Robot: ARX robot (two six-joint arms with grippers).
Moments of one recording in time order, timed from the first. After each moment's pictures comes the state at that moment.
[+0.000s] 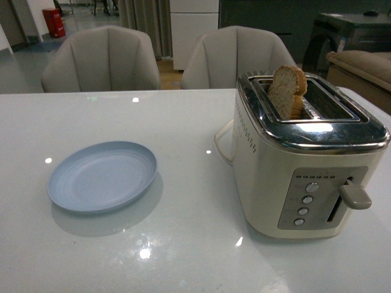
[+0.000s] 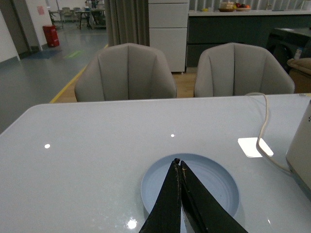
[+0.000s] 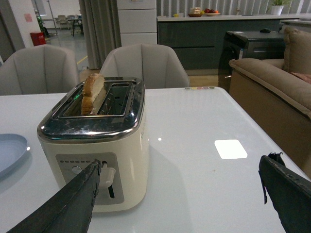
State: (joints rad) left arm -0.10 0.85 0.20 0.64 -0.10 -0.02; right arm 0.00 0.00 0.01 0.00 0.00 0.01
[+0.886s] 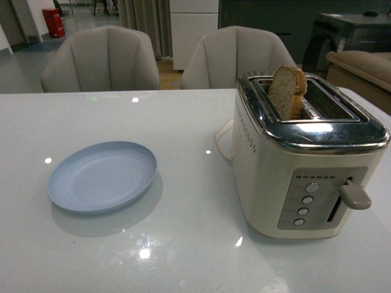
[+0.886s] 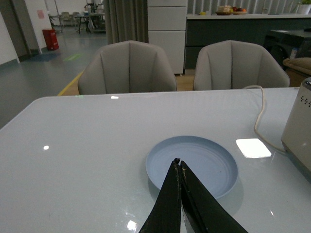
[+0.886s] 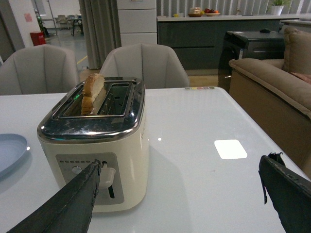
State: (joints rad) left arm 0.00 0.44 0.01 0.43 0.00 -0.01; right arm 0.00 0.00 0.01 0.00 0.00 0.01
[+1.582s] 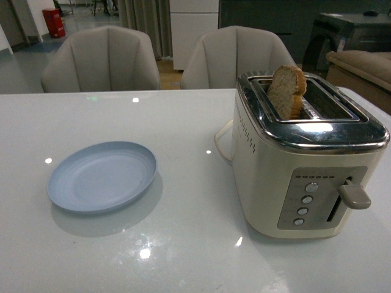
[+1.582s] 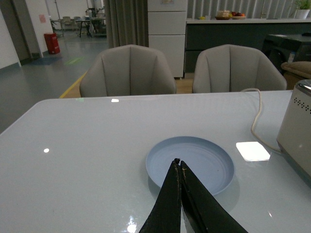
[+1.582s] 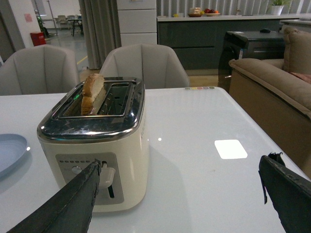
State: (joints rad) left arm 0.00 0.17 0.01 0.17 0.00 -0.01; right arm 0.00 0.00 0.01 0.00 0.00 0.01
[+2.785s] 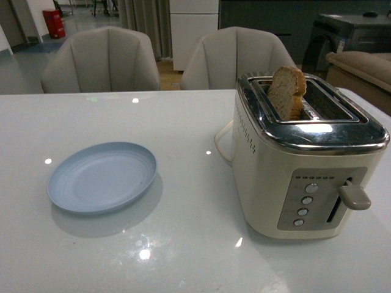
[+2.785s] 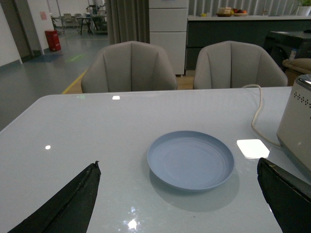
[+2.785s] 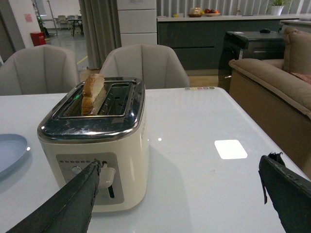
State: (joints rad) left arm 0.00 0.01 0.01 0.00 0.00 -0.01; right arm 0.00 0.00 0.01 0.00 0.00 0.01
